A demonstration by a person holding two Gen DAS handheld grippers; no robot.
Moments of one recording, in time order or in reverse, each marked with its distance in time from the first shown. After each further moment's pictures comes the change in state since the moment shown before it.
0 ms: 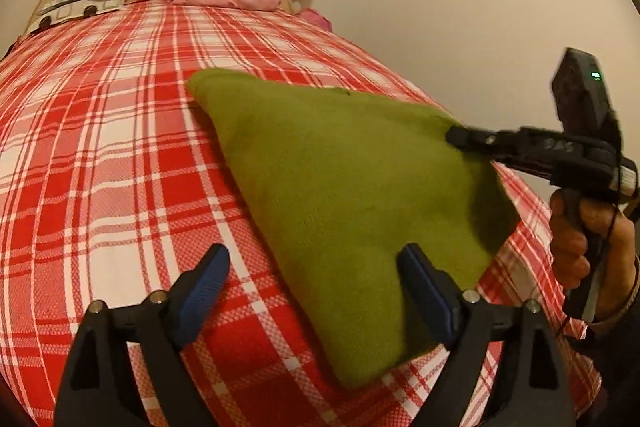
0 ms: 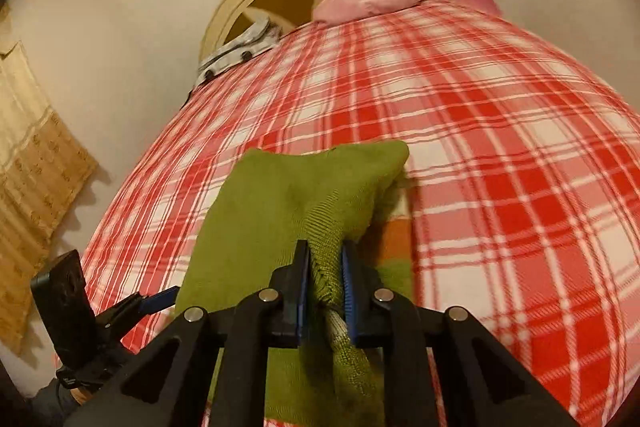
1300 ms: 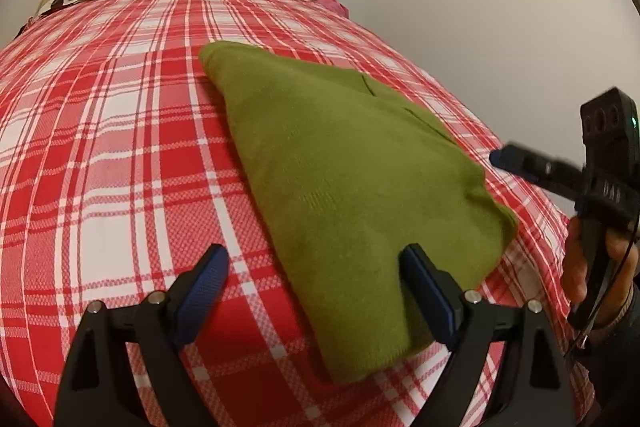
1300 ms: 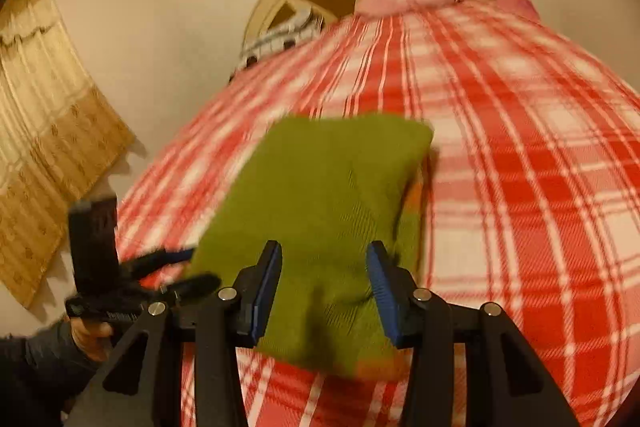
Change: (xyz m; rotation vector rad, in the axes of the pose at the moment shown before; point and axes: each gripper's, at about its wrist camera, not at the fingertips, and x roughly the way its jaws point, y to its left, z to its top) left arm 0.008 -0.004 -0.006 -0.068 0.039 0.044; right arm -0.032 -0.028 -0.030 -0.085 -0.006 0.168
